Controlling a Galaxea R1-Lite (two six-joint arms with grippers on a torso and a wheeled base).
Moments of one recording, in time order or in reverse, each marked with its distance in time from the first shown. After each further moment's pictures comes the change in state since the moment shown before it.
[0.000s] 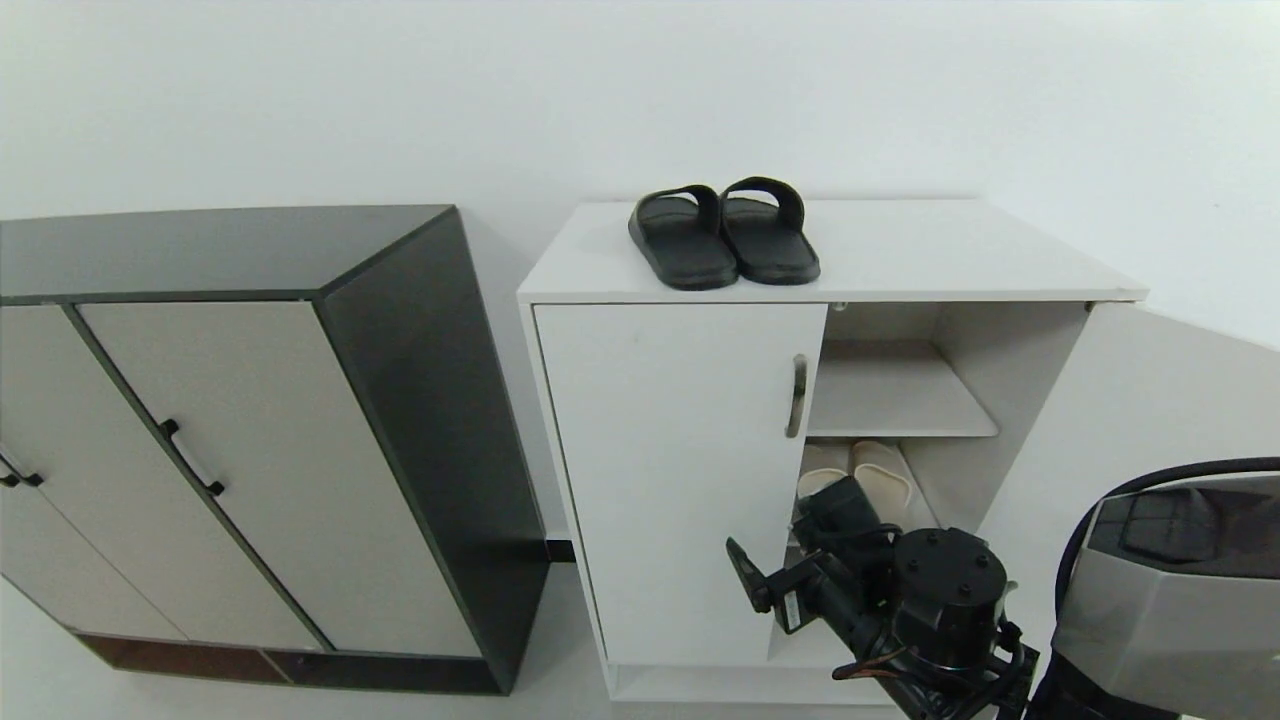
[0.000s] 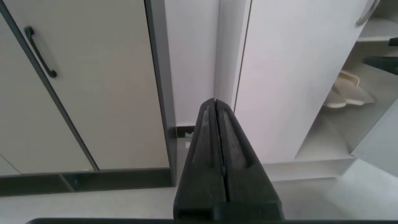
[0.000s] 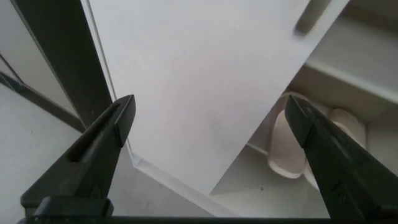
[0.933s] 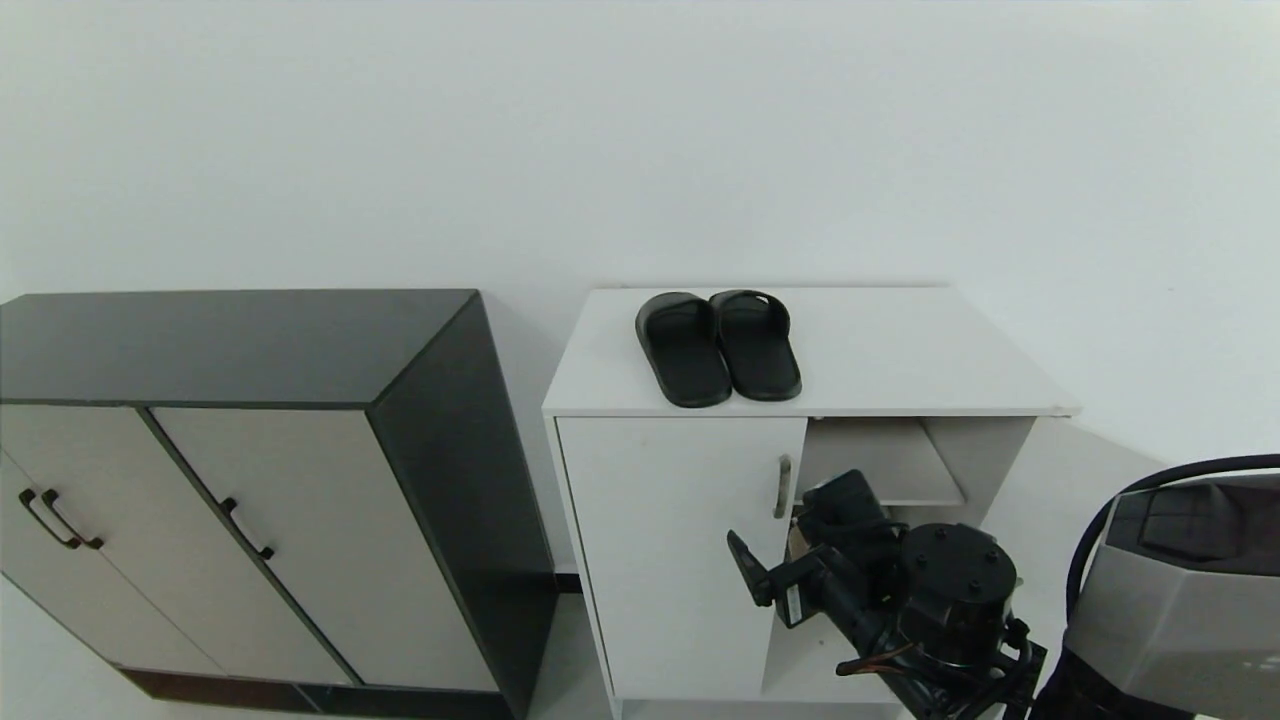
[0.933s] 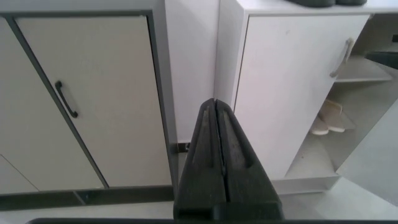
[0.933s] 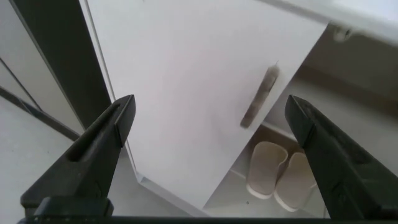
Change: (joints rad) left arm 0.000 0.000 0.000 0.000 0.000 -0.001; right arm 0.005 -0.021 0.000 0.000 -0.001 0.000
